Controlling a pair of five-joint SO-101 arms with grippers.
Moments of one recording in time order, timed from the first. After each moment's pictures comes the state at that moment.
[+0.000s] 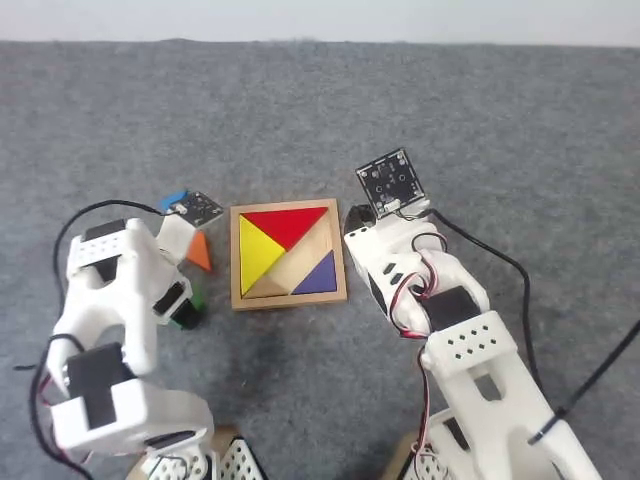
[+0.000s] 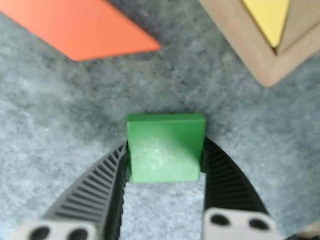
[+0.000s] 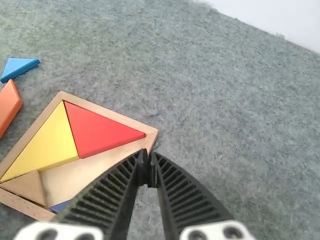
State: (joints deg) left arm -25.9 0.1 41.1 66.3 -51.0; right arm -26.9 -43.1 59.3 25.8 5.2
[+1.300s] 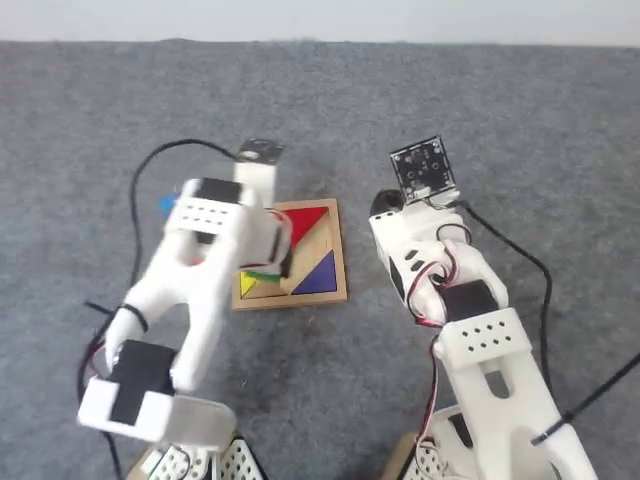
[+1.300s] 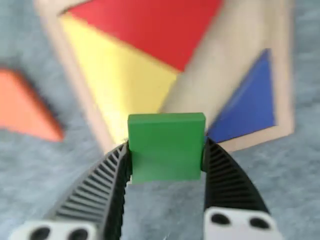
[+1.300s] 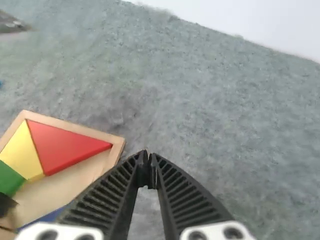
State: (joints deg) left arm 7.0 0.1 26.5 73.4 5.3; right arm -19.9 -43.1 57.4 25.8 5.2
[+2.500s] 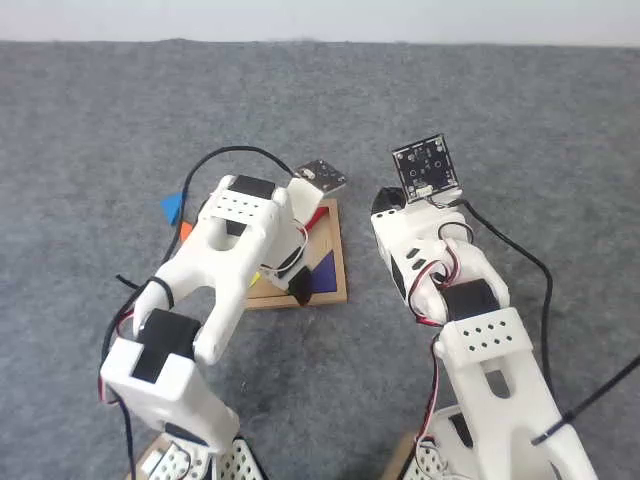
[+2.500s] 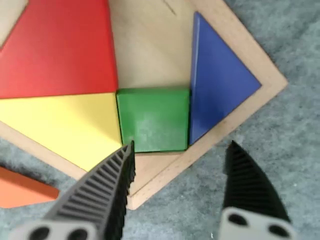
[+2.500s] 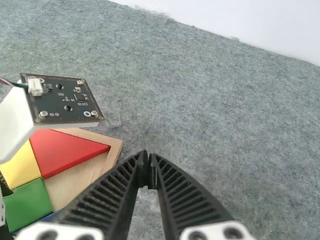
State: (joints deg) left arm 9.7 10.7 21.2 75.3 -19.6; right arm -19.8 -43.1 57.1 25.8 5.2
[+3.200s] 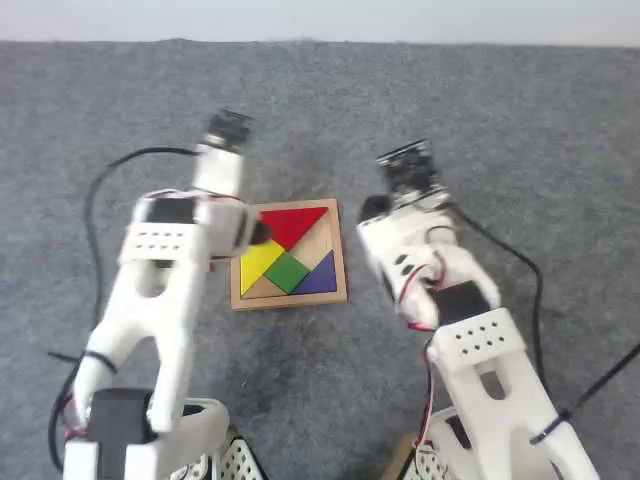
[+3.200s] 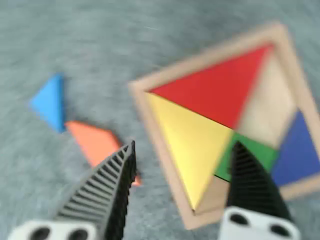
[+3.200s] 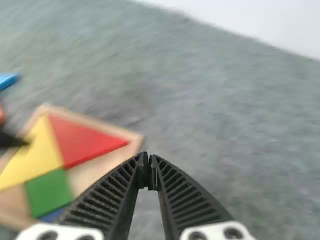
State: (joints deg) left arm -6.9 -13.2 35.6 57.1 -6.0; right arm -26.1 -43.1 57.1 29.0 5.3
